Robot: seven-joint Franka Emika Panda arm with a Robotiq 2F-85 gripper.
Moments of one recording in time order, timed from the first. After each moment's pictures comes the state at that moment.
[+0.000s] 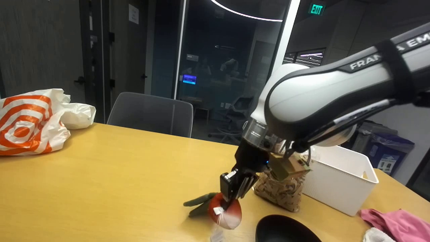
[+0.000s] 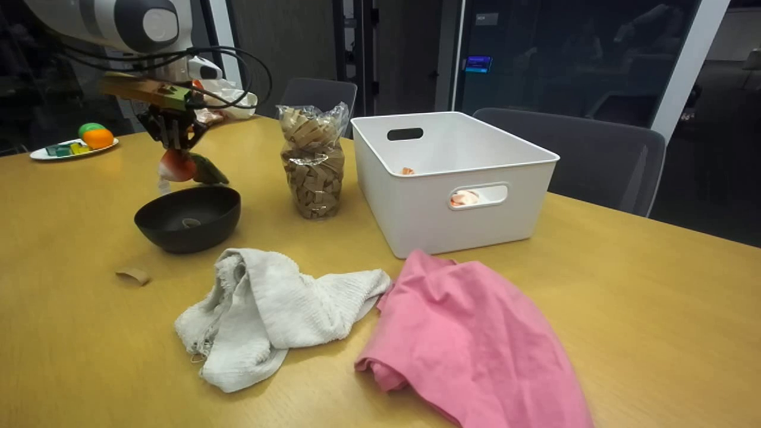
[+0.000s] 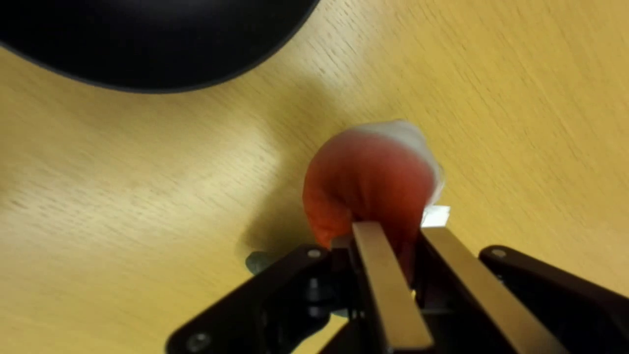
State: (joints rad) arm 0.32 0.17 0.38 -2.09 0.23 2.35 -0.10
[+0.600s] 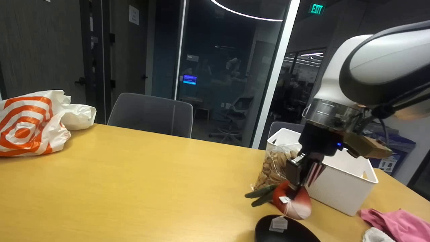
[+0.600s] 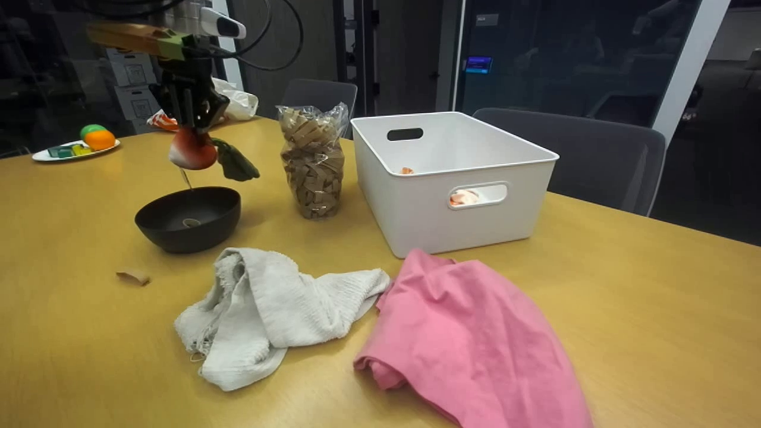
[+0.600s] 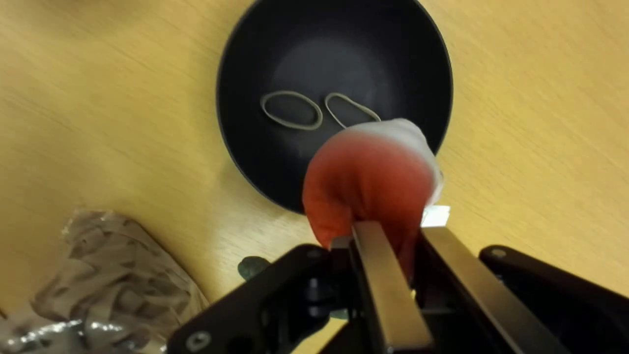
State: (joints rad) arm 0.24 -0.16 0.25 -2.28 0.23 2.11 -0.08
